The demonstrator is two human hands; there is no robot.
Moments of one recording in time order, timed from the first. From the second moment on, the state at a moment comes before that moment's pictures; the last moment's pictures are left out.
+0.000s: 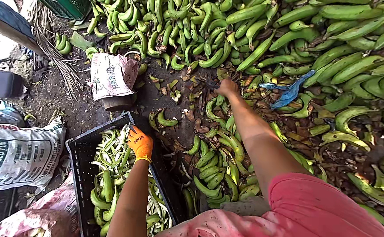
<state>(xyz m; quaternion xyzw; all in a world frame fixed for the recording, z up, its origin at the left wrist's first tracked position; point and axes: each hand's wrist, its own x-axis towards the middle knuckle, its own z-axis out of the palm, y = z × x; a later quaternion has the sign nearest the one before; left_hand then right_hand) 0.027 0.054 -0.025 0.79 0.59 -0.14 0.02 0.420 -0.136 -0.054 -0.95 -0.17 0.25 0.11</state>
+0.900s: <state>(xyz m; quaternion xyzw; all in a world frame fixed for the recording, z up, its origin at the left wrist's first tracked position) 0.031 0.056 -0.023 0.80 0.58 -0.16 0.01 0.393 -0.053 0.010 -0.92 -0.30 0.22 0.16</state>
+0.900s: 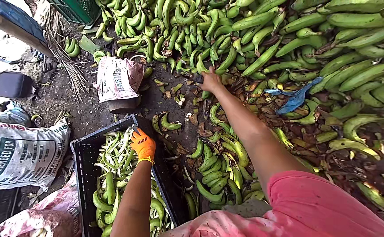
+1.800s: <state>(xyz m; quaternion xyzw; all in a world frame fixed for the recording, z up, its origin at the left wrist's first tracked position) 0.032 0.057 -0.025 0.80 0.58 -0.15 0.00 0.507 -0.176 -0.051 -0.66 0.17 0.22 0.69</state>
